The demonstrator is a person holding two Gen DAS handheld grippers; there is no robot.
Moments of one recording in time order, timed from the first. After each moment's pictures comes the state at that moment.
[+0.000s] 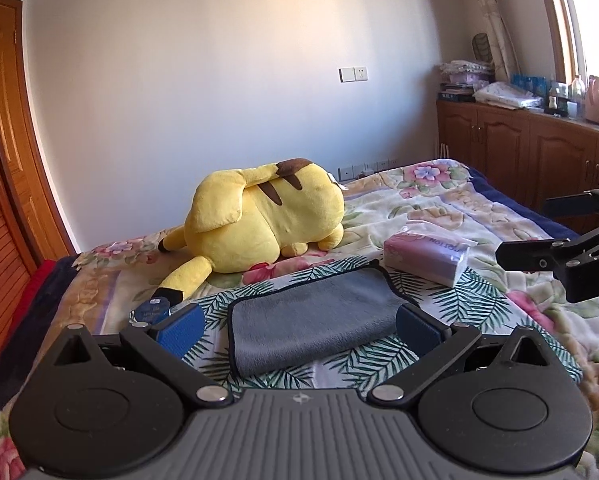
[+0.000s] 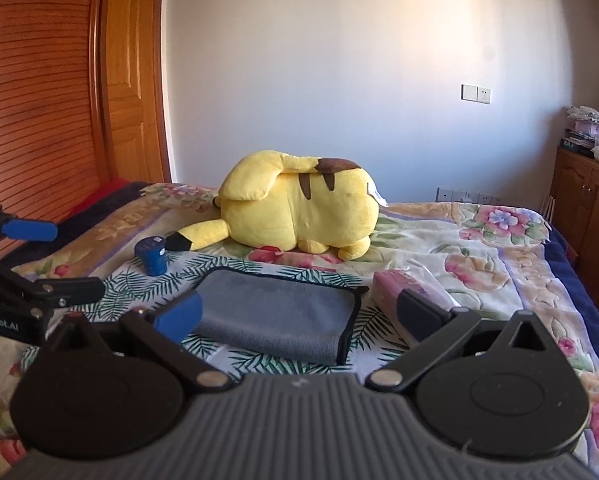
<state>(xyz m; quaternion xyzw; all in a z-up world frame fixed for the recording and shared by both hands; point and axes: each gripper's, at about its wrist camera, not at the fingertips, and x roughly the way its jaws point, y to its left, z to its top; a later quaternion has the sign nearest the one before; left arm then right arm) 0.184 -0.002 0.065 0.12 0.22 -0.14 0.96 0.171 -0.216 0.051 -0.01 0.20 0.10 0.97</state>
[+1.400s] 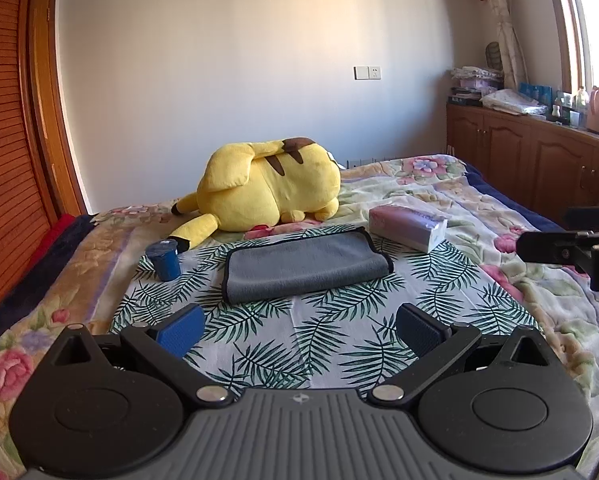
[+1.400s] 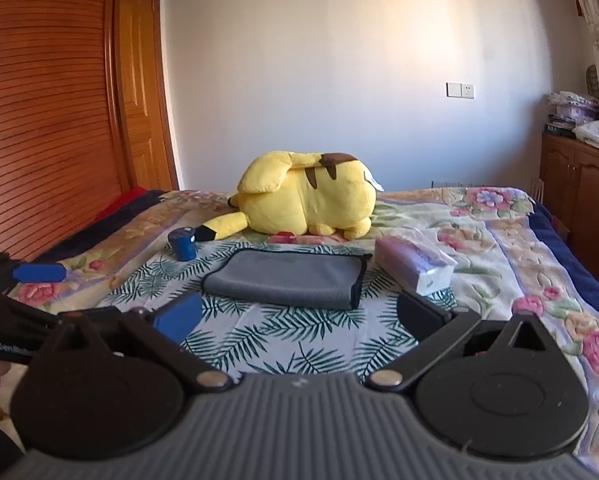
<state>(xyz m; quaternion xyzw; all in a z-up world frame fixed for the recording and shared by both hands) 0.075 0.003 0.030 0.08 0.23 -0.11 0.96 0.065 -0.217 0.032 0.03 0.19 0.09 0.98</state>
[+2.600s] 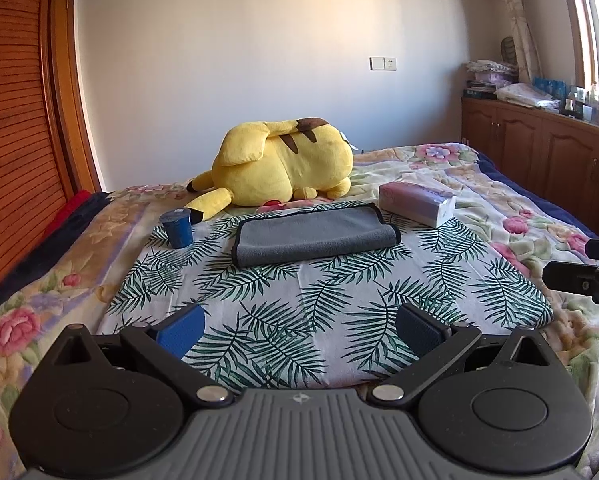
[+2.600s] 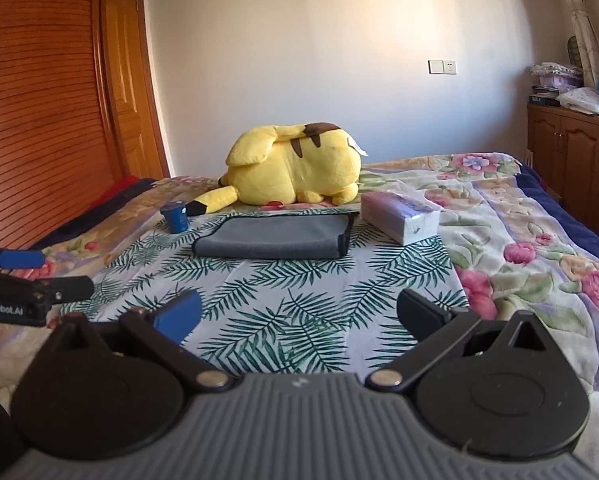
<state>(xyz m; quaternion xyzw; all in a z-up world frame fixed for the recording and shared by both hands) 0.044 0.004 -0.006 0.07 0.24 -0.08 0.97 0.031 -0.229 -0.022 0.05 0.20 0.08 0.98</state>
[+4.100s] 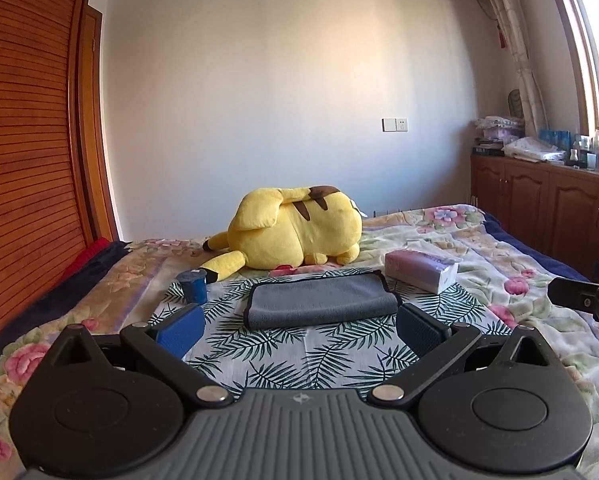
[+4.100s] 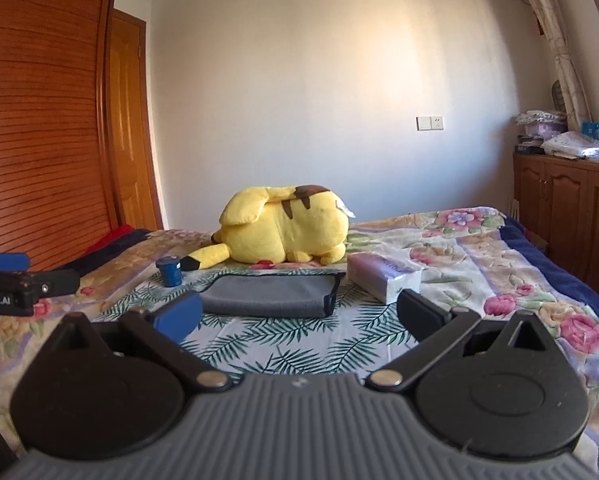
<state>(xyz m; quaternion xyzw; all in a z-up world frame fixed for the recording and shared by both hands) 0.015 -0.005 0.029 0.06 0.14 -0.06 0.99 0.009 -0.239 -0.001 0.05 0.11 0.06 0.99</state>
